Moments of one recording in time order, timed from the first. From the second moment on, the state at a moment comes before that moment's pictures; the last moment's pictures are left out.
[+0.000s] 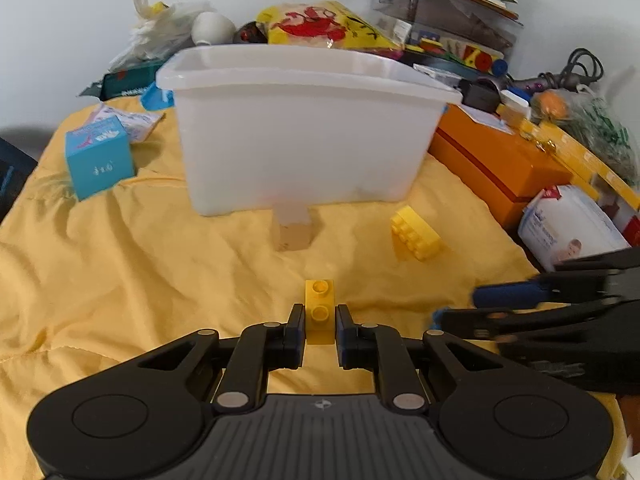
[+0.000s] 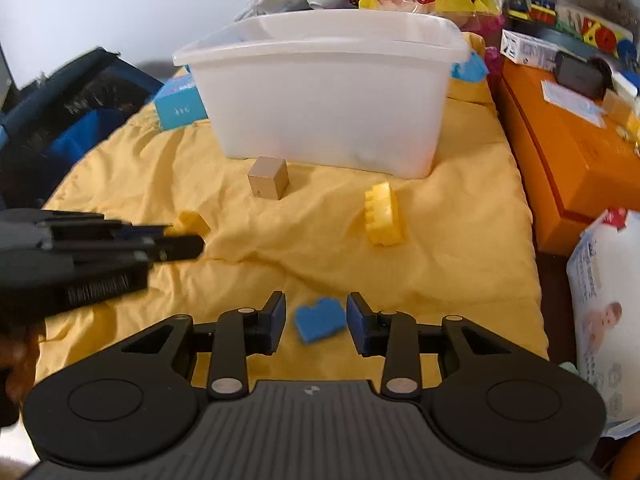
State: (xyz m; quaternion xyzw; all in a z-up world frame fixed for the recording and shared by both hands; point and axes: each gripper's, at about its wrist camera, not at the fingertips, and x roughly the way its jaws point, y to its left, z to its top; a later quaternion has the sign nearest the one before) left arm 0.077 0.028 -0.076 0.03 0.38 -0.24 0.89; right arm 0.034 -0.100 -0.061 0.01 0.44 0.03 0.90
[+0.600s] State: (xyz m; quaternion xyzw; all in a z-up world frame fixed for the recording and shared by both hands) left arm 0.075 0.030 -0.098 0.03 0.41 -0.25 0.87; right arm 0.004 -0.132 -0.089 0.00 0.44 -0.01 0.90
